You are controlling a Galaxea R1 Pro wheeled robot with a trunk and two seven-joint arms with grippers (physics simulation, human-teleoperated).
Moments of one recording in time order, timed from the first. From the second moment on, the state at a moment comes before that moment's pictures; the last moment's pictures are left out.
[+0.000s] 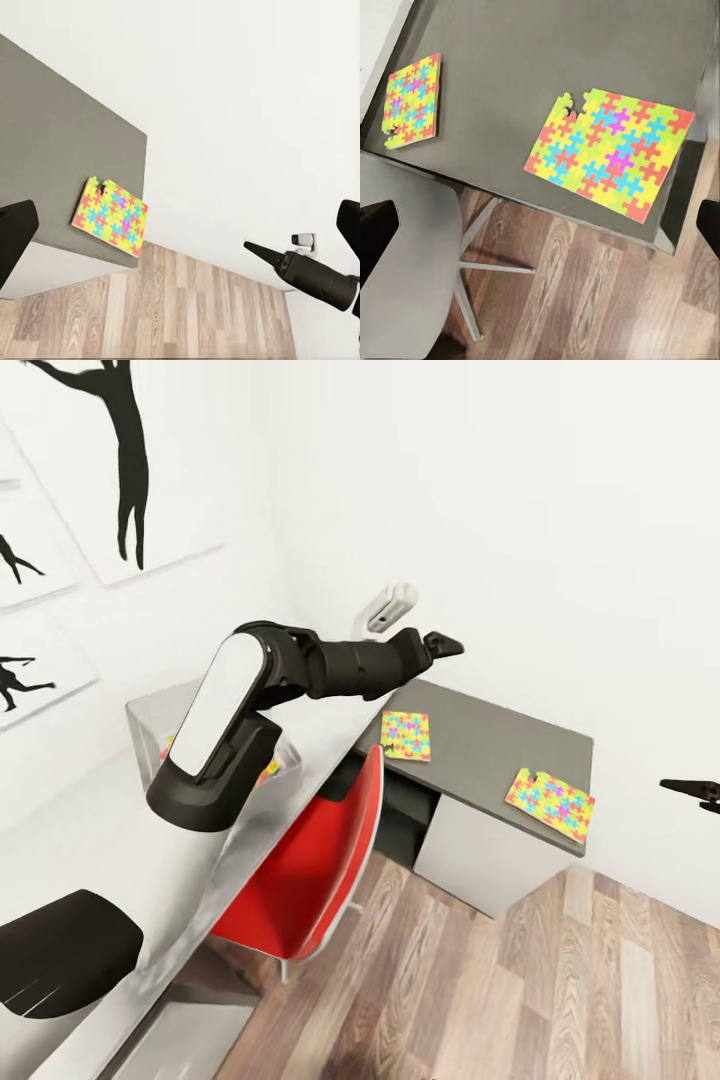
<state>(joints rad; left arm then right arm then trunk) -1.24 -0.13 -0.52 -1.55 1.73 0.75 0.89 -0.47 -0.91 -0.27 -1.30 -1.08 0.97 0.31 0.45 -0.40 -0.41</state>
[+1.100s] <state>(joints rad) -1.20 -0.13 -0.52 -1.44 1.73 0.74 1.03 -0.44 -0.87 -0.29 -1.25 -1.08 0.95 0.43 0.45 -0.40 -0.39</state>
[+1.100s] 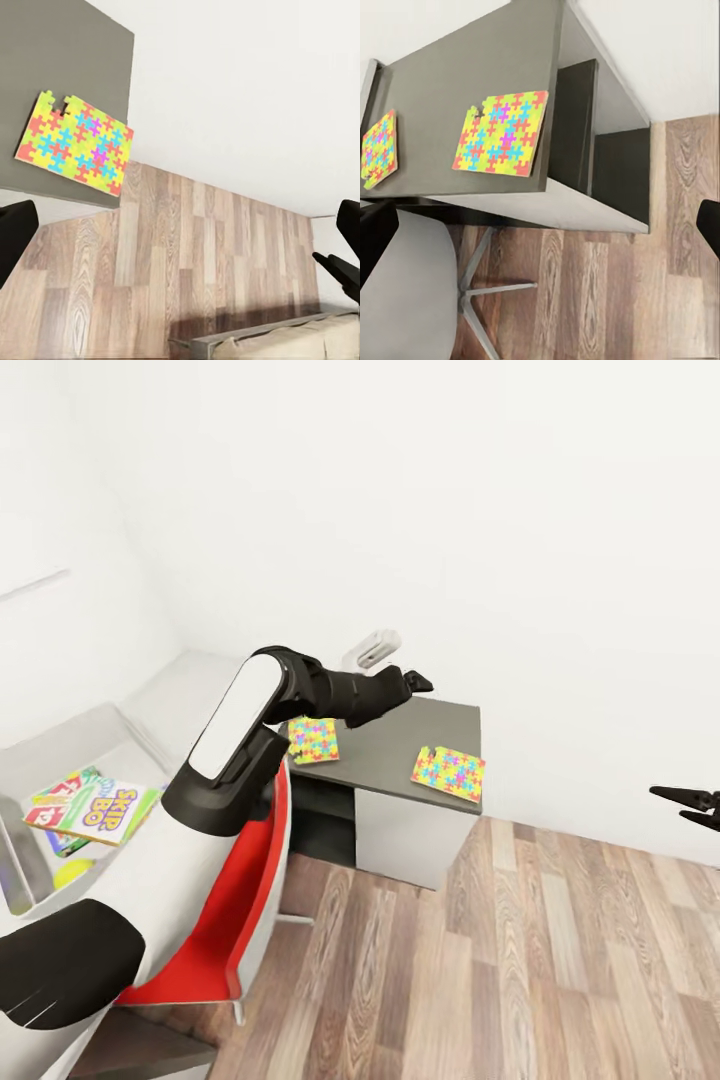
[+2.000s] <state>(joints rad) -1.15 -0.10 -0.50 -1.38 1.72 0.74 1.14 -0.48 -0.81 -0.21 -1.13 -1.08 0.96 0.43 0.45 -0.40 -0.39</state>
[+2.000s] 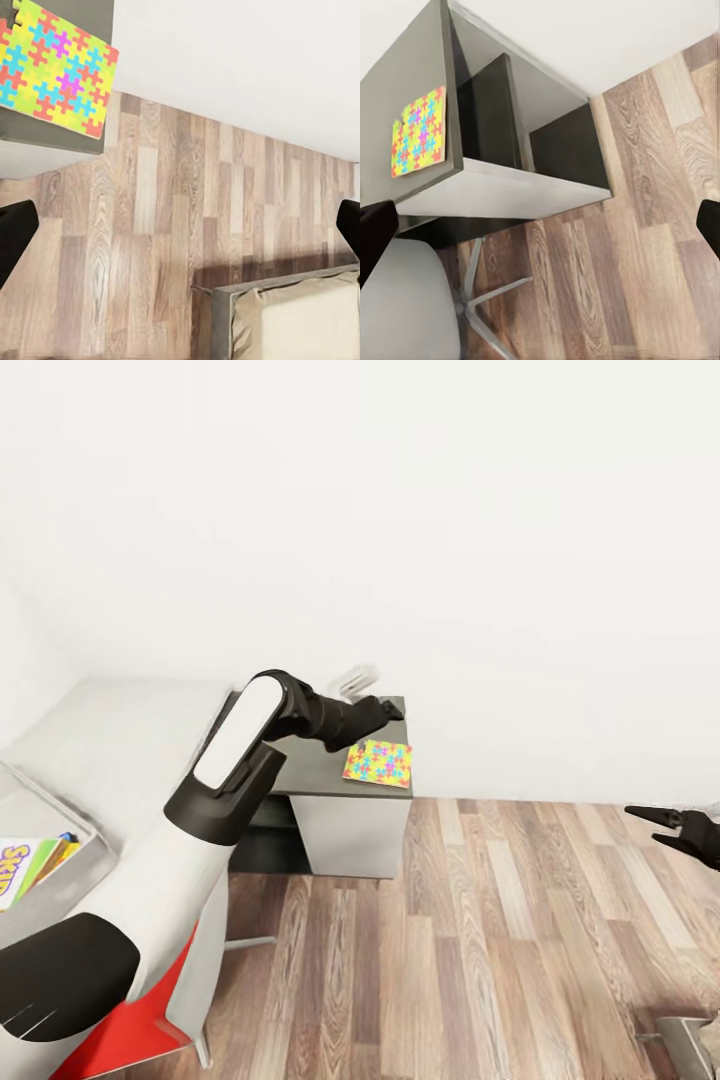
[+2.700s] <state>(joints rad) -1.07 0.04 -0.44 -1.39 1.72 0.74 1.22 -0.46 -0.77 -0.09 -1.12 -1.08 0.95 0.43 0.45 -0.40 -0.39</state>
